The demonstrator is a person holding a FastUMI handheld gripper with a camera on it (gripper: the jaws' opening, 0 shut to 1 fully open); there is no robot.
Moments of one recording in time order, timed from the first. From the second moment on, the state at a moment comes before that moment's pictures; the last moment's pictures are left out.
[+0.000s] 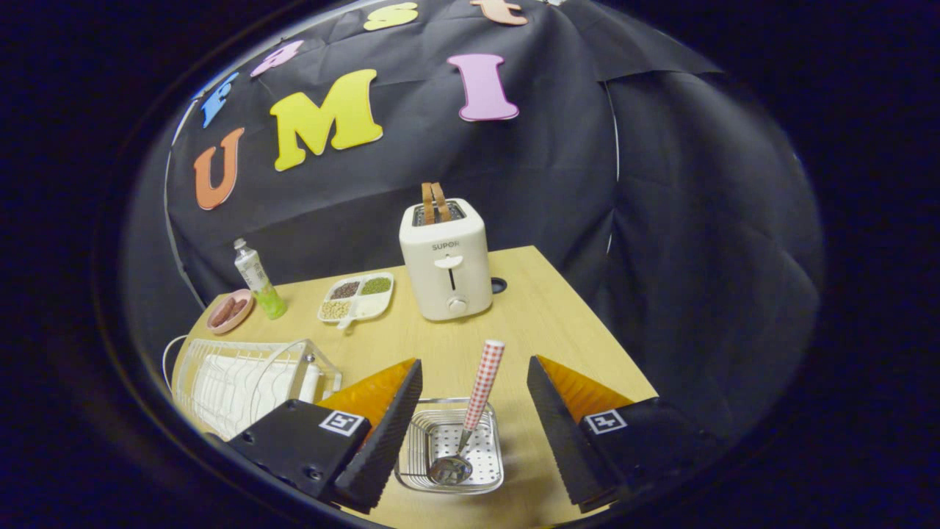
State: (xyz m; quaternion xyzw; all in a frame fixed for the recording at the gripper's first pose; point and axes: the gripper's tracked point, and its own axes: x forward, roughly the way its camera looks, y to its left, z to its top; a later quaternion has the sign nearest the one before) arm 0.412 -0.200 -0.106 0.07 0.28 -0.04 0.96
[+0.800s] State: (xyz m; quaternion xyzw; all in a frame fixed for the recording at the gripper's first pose) arm 0.435 -0.184 -0.126 0.05 0.25 -0.03 0.97
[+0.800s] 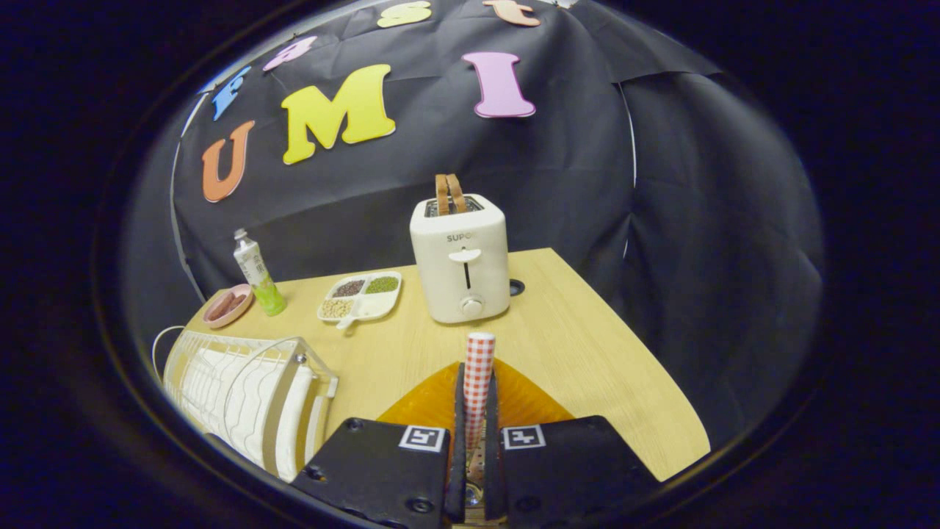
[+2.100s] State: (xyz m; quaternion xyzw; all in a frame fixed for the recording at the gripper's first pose) arm 0.218 -0.097 0.056 0.00 0.03 -0.02 1.00
